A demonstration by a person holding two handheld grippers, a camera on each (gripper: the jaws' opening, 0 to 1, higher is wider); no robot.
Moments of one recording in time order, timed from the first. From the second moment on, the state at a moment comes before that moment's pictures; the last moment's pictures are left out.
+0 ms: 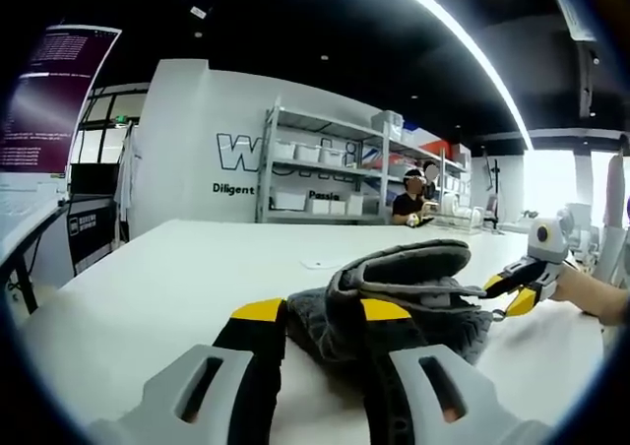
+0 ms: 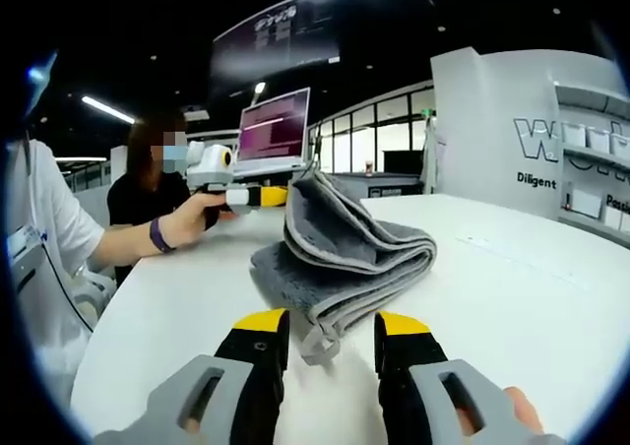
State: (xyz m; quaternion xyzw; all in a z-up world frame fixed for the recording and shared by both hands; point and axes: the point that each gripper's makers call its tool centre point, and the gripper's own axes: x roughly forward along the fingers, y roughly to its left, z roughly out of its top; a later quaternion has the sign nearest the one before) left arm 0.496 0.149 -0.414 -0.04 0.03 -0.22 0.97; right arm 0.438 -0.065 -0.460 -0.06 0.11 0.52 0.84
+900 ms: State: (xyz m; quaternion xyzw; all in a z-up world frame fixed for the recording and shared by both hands) left arm 0.502 0.160 -0.415 -0.03 0.03 -0.19 0.98; right arm 0.446 -0.069 -0.462 -0.06 0.12 0.50 0.86
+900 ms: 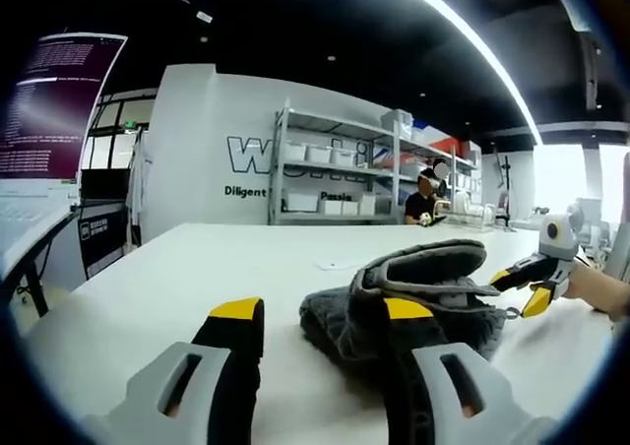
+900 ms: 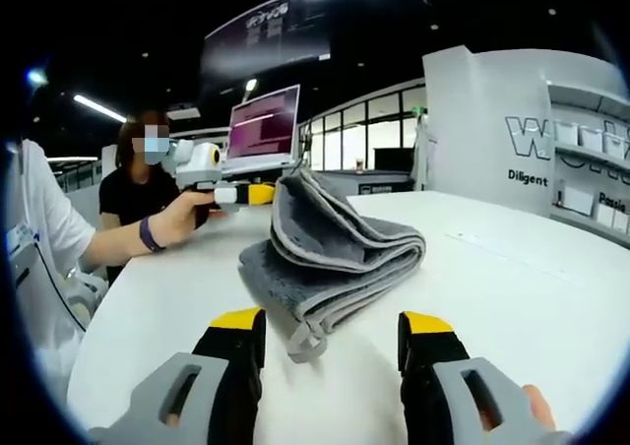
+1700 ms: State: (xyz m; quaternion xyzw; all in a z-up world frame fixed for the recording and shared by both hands) left arm 0.505 0.168 -0.416 -0.03 0.03 -0.17 0.98; right arm 0.452 -0.072 -0.468 -0.06 0.13 0.49 0.86
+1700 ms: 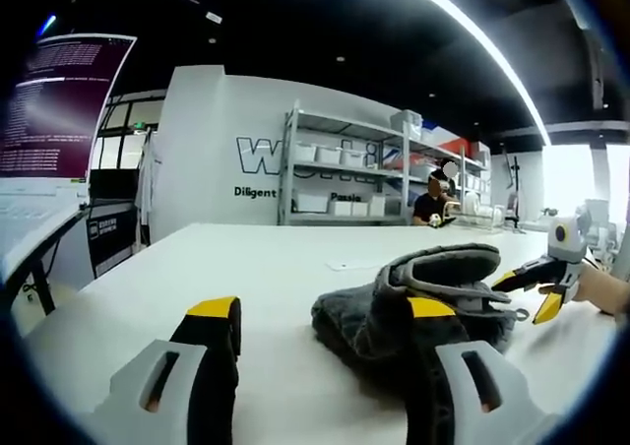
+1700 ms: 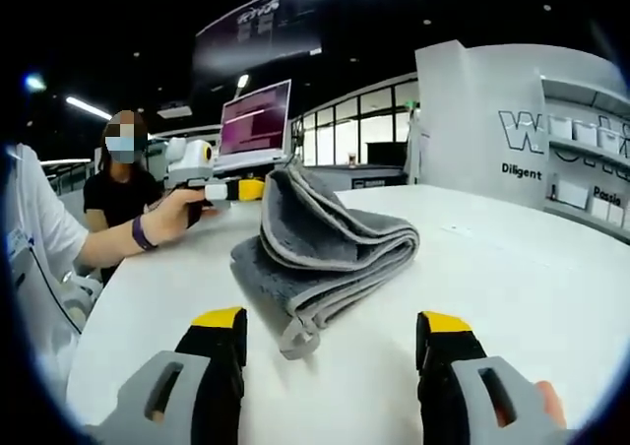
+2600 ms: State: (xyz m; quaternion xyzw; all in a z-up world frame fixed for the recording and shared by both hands) left arm 0.510 0.172 -0.421 -0.03 0.04 -0.15 0.99; right arm 0.459 -0.079 -0.469 -0.05 0.14 0.46 0.88
